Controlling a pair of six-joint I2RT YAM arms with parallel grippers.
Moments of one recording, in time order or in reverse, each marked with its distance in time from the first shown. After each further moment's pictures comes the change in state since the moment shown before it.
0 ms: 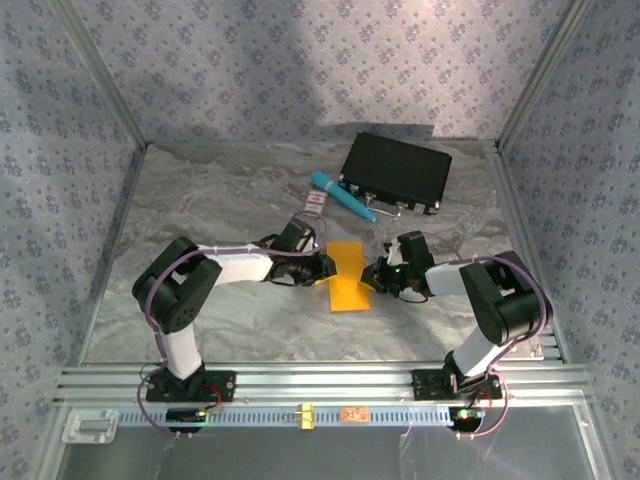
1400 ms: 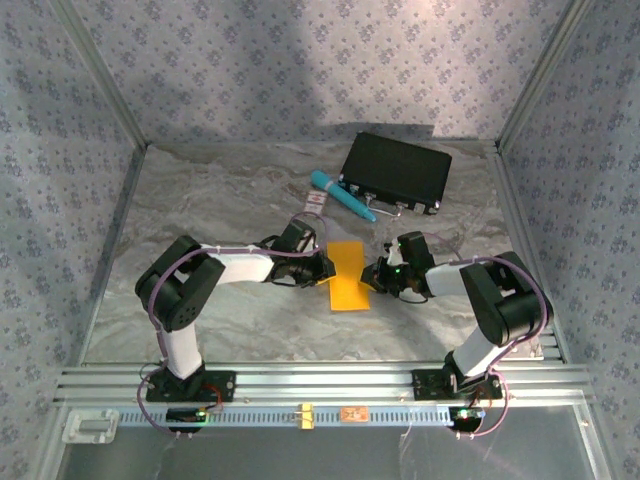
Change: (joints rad) left arm 0.000 0.019 -0.010 0.041 0.012 -0.036; right arm 0.003 -0.008 -0.008 0.012 0.009 0.010
